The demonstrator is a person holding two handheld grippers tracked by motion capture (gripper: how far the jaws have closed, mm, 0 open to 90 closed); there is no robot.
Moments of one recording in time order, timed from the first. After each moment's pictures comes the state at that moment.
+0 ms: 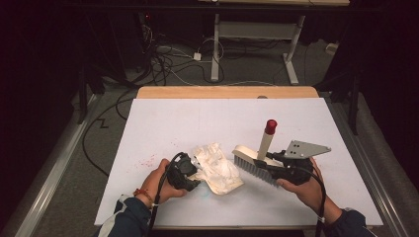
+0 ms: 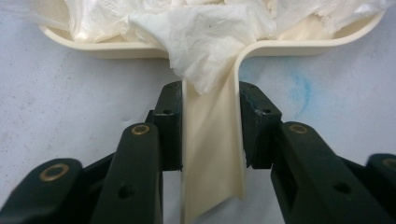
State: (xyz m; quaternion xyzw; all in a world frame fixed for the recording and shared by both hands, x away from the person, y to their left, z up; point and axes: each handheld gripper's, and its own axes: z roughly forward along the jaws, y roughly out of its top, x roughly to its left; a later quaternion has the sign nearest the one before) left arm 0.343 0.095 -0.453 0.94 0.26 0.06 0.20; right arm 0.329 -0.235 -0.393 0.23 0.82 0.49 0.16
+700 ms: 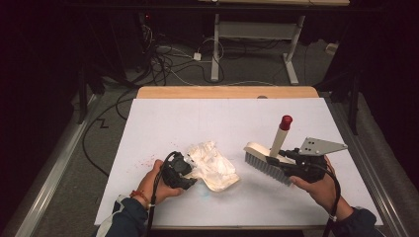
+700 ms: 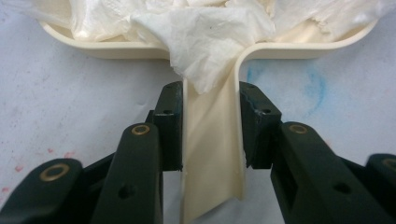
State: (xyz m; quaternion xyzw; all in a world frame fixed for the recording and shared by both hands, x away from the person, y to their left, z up) left arm 0.345 0.111 -0.457 0.93 0.30 0.06 0.22; right arm 0.330 -0.264 -0.383 0.25 0.82 0.49 0.17
